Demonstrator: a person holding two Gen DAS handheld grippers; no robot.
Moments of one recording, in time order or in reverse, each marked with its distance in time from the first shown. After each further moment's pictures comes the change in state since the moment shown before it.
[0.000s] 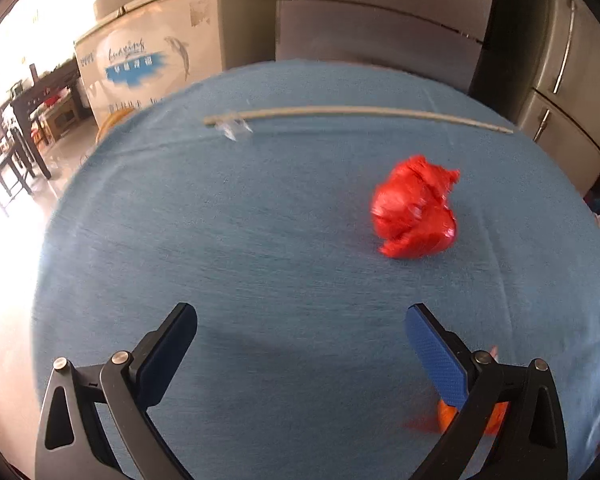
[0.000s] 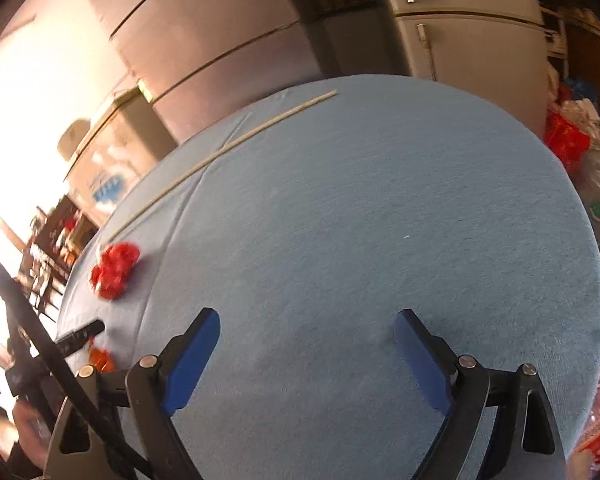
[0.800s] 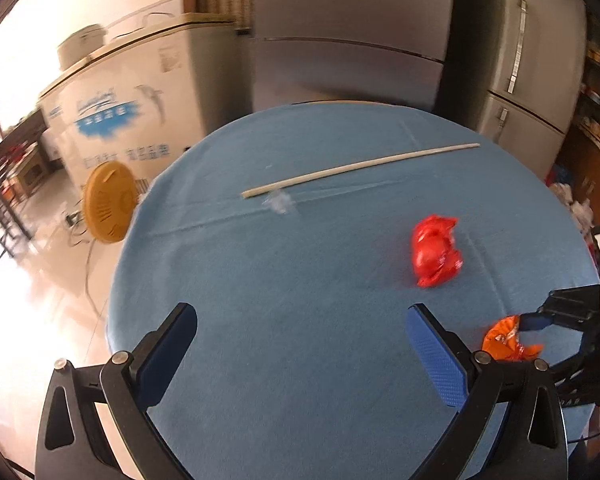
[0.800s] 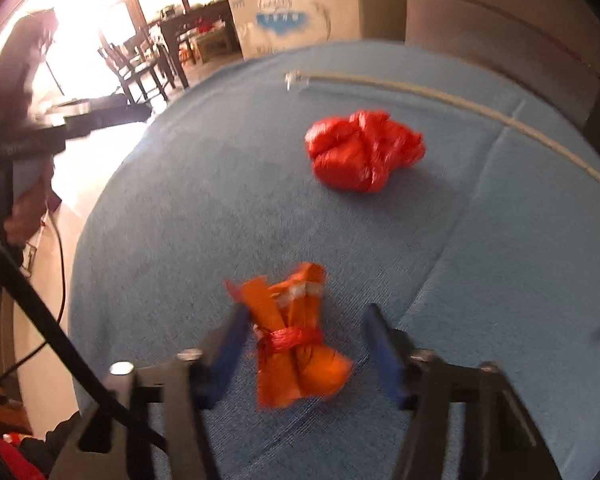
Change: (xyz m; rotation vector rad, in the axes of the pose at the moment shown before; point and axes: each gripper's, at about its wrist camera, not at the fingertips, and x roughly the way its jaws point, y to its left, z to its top) left arm -0.051 0.069 0.047 0.180 -0.062 -0.128; right arm 0.087 0.215 -0.042 -0.721 0.377 0.221
